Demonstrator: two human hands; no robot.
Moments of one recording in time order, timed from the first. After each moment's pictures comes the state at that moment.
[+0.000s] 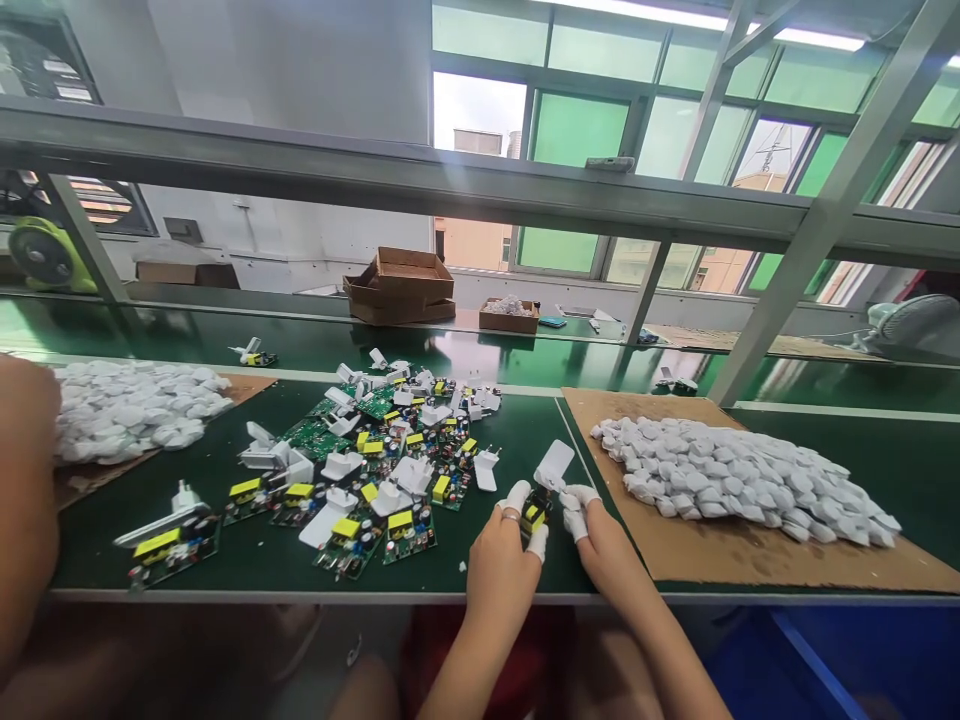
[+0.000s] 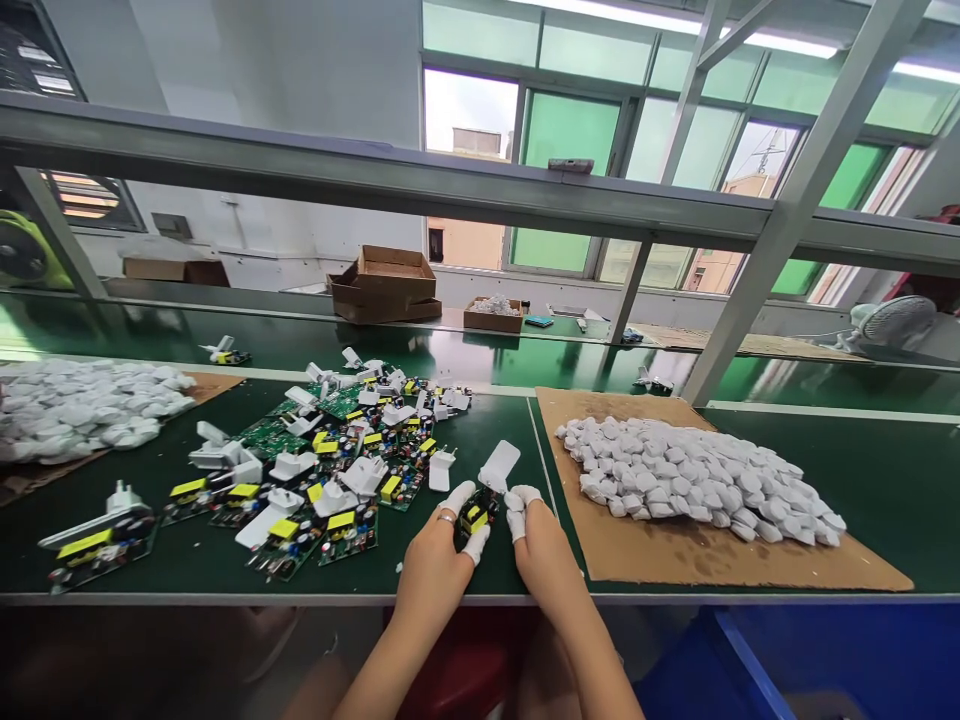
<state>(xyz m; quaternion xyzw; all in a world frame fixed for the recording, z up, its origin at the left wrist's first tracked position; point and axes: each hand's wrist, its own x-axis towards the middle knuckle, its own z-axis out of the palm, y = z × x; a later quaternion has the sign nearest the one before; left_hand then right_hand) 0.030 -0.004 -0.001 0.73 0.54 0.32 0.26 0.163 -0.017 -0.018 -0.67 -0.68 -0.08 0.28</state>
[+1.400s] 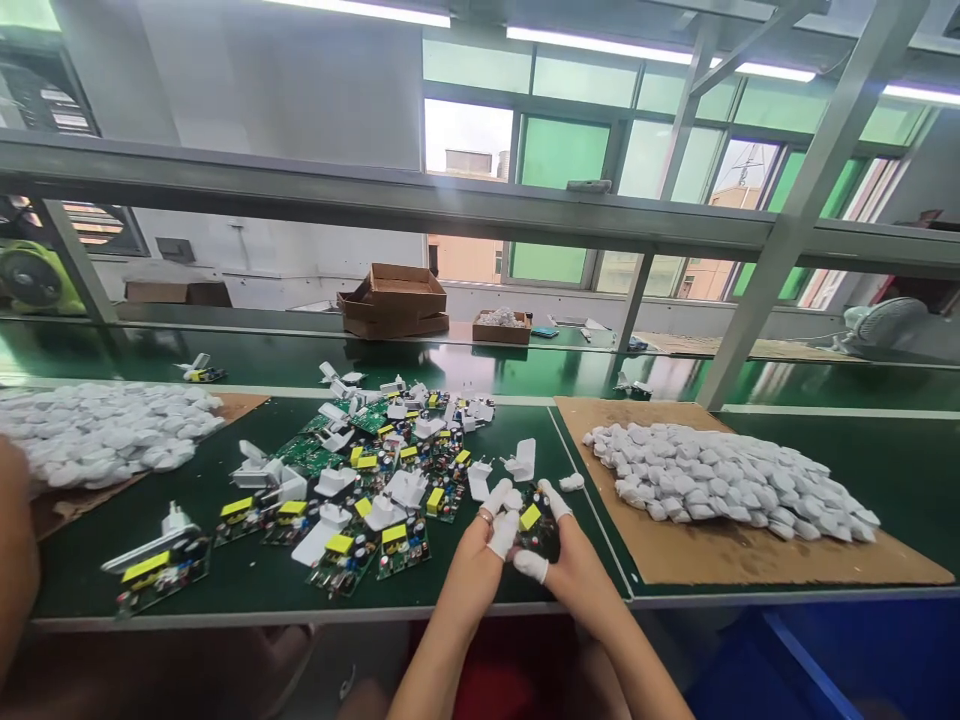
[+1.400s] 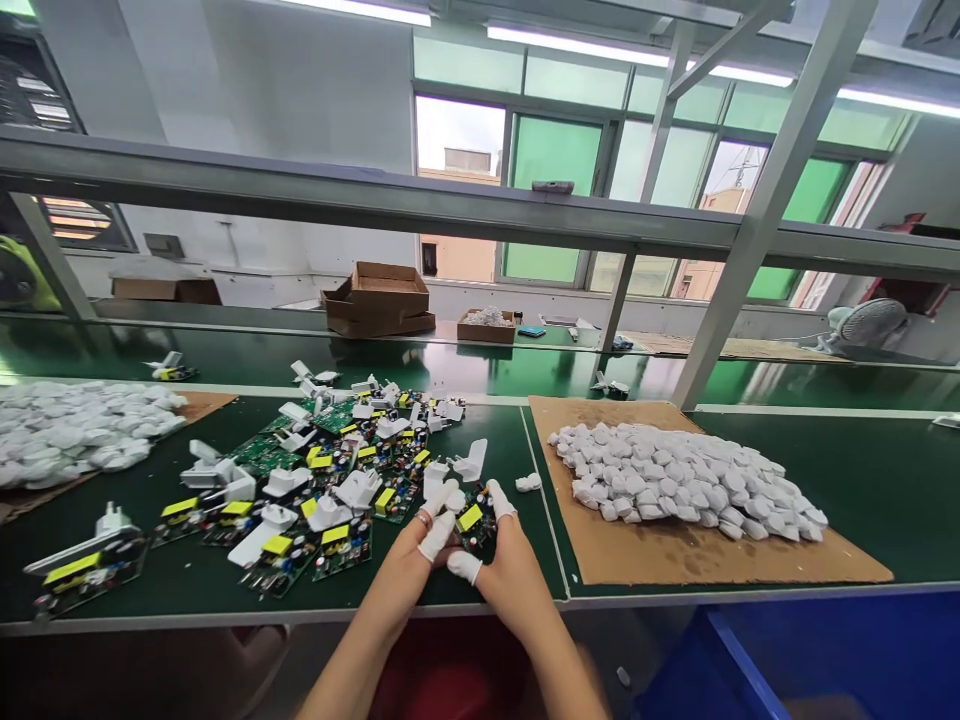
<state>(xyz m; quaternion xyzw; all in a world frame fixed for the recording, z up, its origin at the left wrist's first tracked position) 0.018 0.008 0.003 0.52 0.34 0.45 0.65 0.131 -0.020 -0.016 -0.57 -0.62 0.21 0.49</state>
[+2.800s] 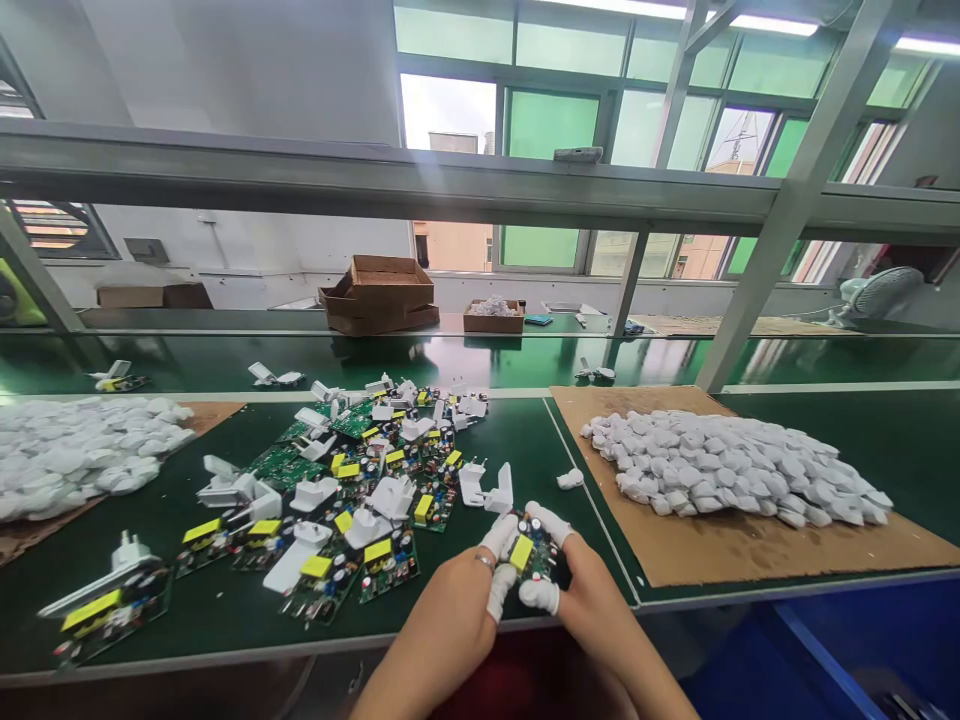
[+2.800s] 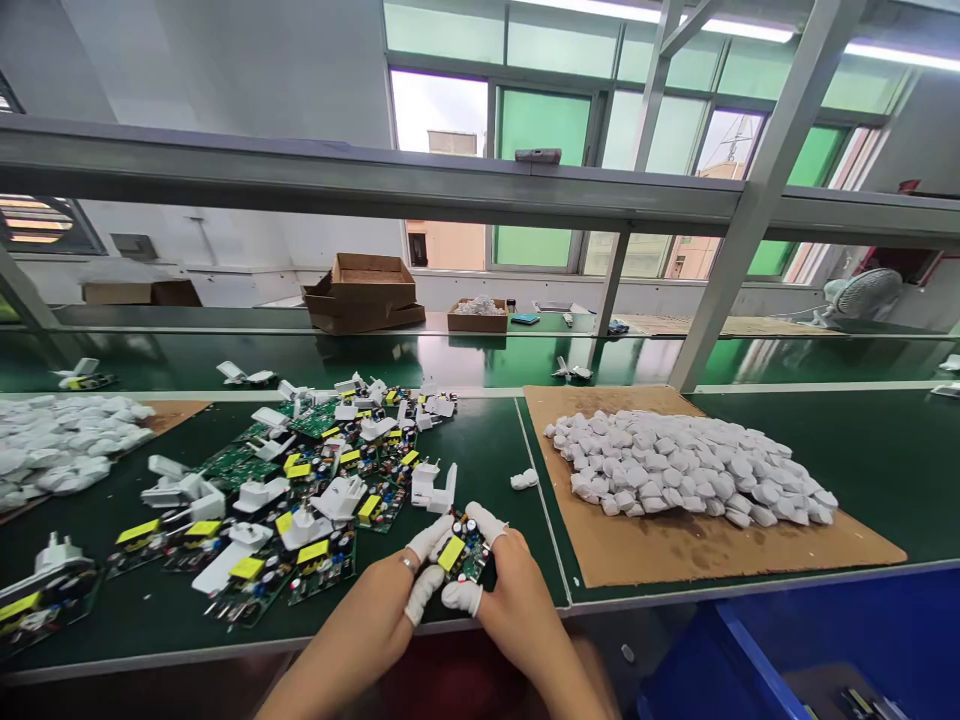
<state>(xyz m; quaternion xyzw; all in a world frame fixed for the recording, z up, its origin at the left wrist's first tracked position) -0.012 0.000 0.015 0.87 0.39 0.18 0.24 0.141 -0.033 -0.020 -0.55 -0.66 0.25 0.45</state>
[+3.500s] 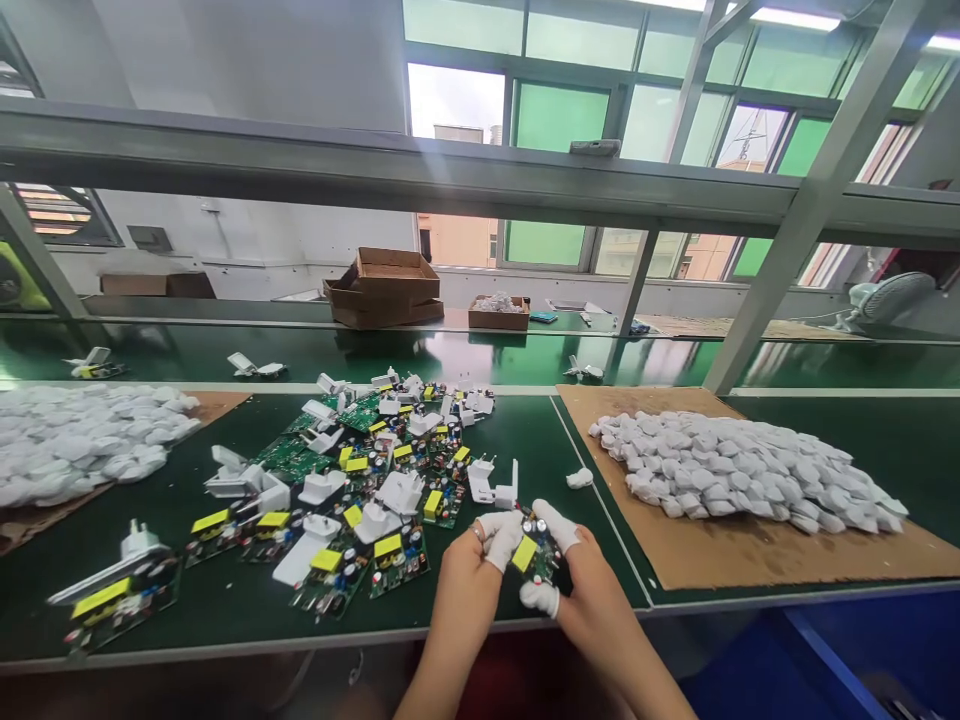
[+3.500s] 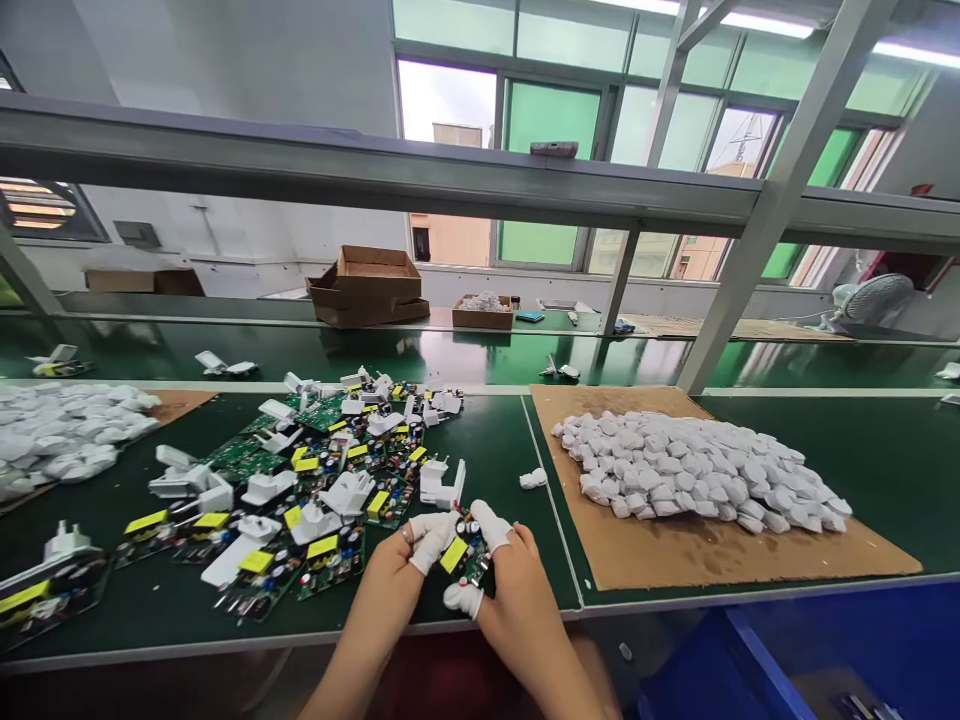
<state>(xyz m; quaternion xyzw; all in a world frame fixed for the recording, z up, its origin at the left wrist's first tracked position) 0.006 0.012 0.001 0.62 0.41 0.41 0.53 0.133 -0.032 -0.022 -0.57 -0.73 0.08 0.37</state>
